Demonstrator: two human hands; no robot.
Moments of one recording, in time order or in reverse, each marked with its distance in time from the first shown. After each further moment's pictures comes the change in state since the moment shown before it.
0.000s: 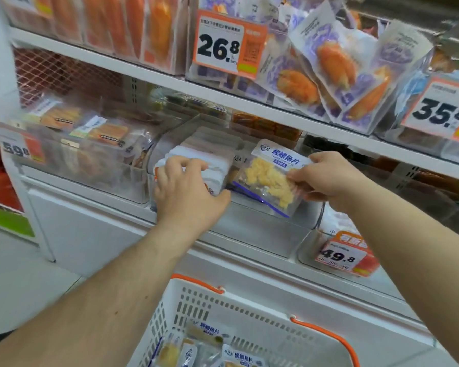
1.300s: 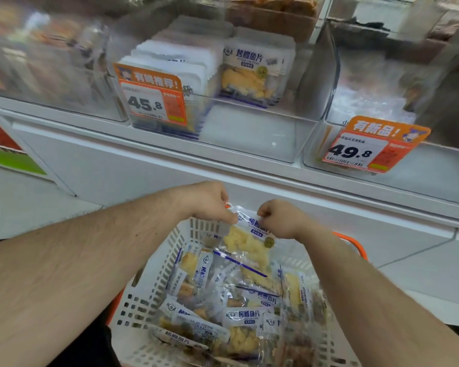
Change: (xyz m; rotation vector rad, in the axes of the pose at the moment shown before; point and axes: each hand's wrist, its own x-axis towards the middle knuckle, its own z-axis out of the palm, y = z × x) left_hand -0.076 -0.053 0.084 0.222 -1.178 -0.087; right_hand -0.042 0.232 0.121 -0.521 -0.522 0.046
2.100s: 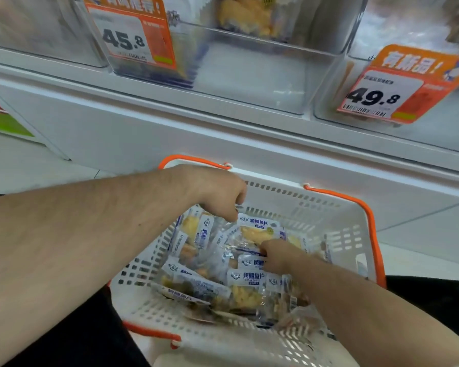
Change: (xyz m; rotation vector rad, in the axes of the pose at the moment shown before) left_hand -0.004 0.017 0.034 0.520 -0.268 0.222; right_hand -0.012 0.087 0.154 -0.319 -0.376 0.085
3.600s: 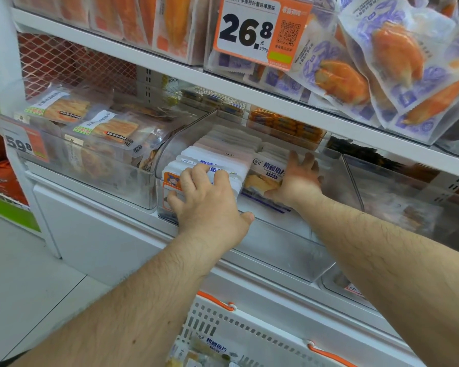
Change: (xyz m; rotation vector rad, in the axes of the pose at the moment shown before) left_hand -0.068 -0.041 -0.131 -0.399 1.129 -0.553; right_hand -0.045 -0.102 -0.415 -0.070 1.065 0.219
